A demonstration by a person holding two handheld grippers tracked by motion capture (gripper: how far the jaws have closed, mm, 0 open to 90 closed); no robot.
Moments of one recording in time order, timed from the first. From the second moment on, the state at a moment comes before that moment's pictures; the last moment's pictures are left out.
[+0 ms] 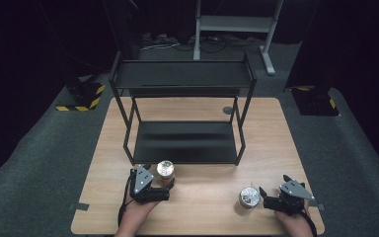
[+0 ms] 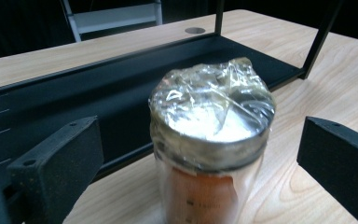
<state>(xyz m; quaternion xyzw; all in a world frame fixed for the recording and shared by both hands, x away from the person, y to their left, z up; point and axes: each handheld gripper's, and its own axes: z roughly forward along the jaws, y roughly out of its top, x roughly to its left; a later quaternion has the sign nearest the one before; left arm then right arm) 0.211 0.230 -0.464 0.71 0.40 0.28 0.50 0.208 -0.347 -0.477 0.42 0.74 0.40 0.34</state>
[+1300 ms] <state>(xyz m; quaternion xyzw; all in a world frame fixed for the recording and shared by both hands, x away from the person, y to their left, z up) 0.211 0.226 -0.482 0.69 0.39 0.30 0.53 0.208 -0.348 -0.476 0.42 0.75 0.40 0.33</state>
